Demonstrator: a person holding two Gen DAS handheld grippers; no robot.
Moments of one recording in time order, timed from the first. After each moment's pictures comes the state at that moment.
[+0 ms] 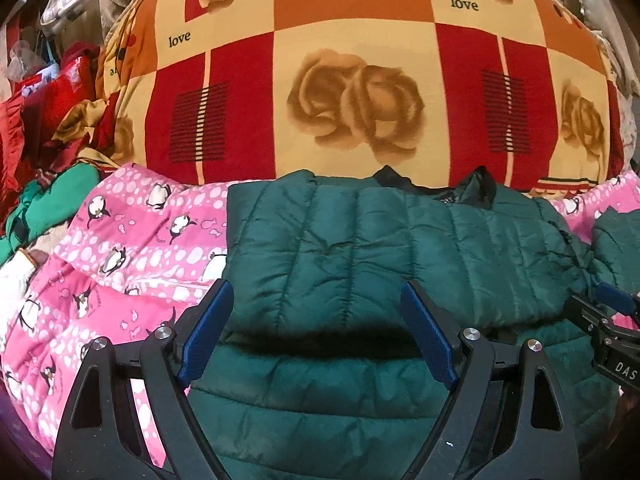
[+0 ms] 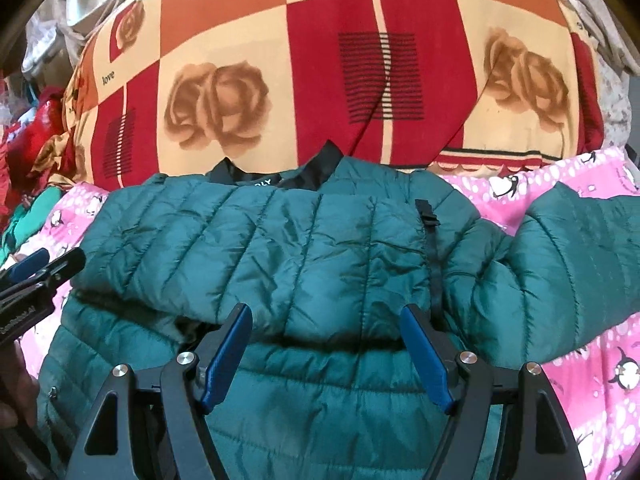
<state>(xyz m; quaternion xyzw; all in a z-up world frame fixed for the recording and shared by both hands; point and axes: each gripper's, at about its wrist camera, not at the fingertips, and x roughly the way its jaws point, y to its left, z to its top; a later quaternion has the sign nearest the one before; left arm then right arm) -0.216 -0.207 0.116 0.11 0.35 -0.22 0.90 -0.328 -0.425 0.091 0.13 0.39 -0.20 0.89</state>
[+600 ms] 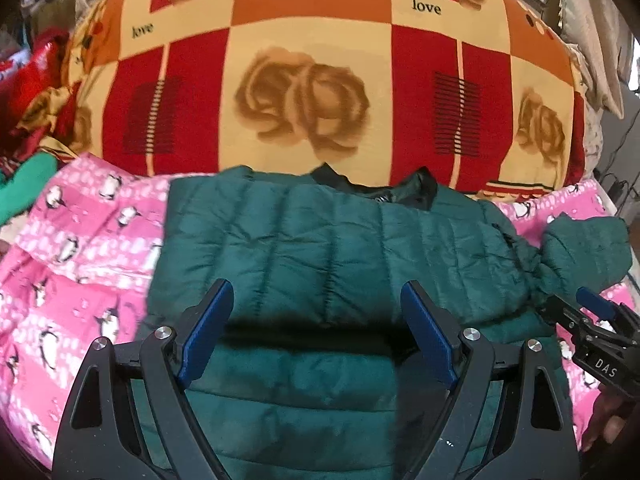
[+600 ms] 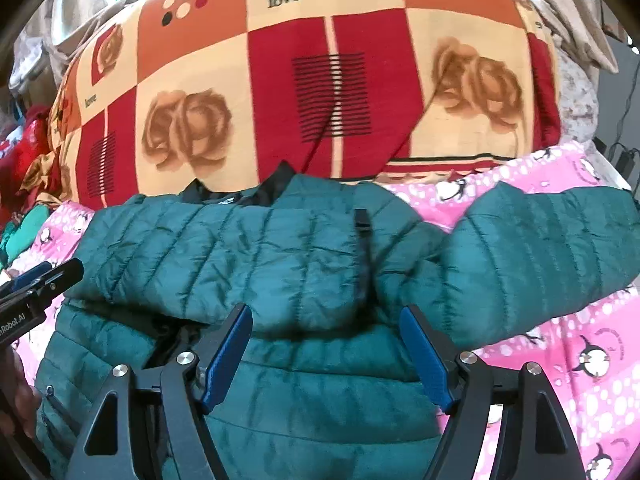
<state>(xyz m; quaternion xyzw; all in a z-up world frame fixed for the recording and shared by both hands) -0.230 -0.233 0.122 0.07 0.39 -0.29 0.87 -0.370 -0.453 0.111 0.13 0.37 -0.25 0.88</state>
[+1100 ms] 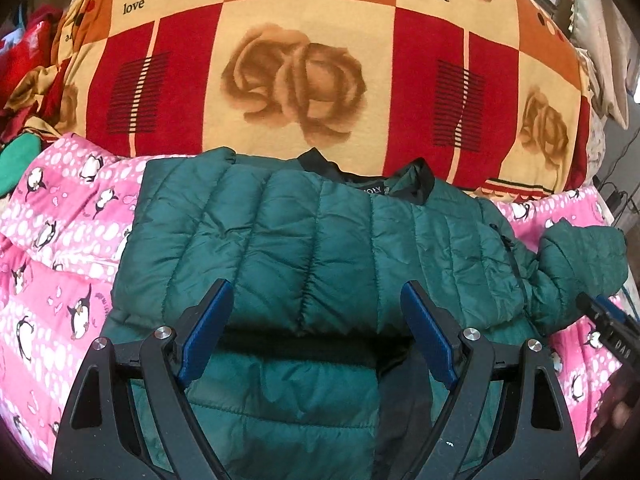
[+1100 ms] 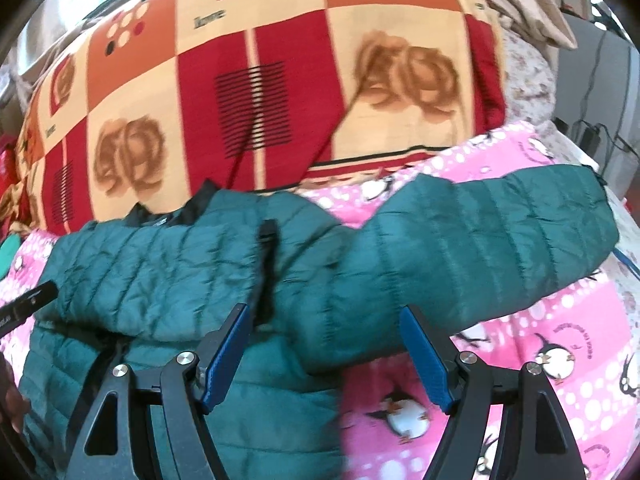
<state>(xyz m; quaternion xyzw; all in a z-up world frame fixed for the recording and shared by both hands) -0.220 -0.252 0.110 0.05 0.41 -0.29 0.86 -0.411 -0.518 0.114 0.15 0.36 -0.31 0.87</state>
